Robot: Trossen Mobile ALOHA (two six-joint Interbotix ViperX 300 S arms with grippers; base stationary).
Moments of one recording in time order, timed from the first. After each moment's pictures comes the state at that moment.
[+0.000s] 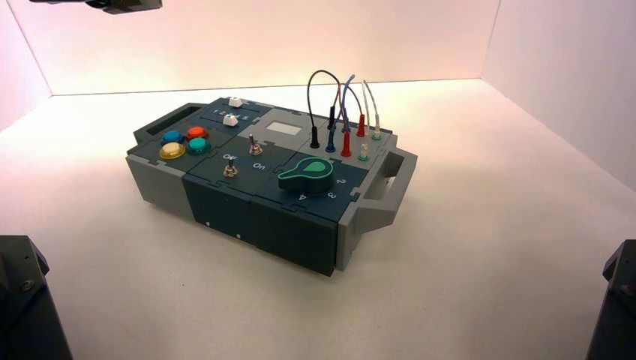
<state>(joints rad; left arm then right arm) -0.25 -0.42 1.10 -0.22 -0.23 0.03 0.48 -0.54 0.98 0.66 0.10 -0.52</state>
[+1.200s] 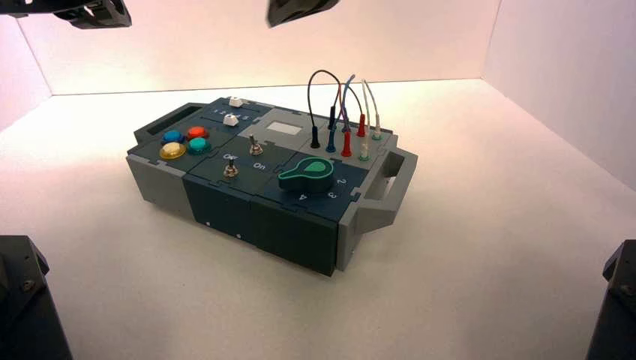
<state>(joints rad) -0.11 -0.43 1.09 -0.22 -0.12 0.04 0.83 -0.13 0.65 0.57 0.24 -0.52</state>
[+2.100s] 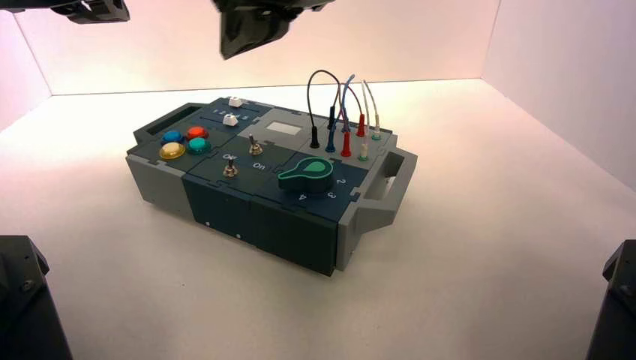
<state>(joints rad) -0.11 -0.44 1.09 -0.22 -0.12 0.04 0.92 0.03 0.53 0.57 0.25 -0.52</state>
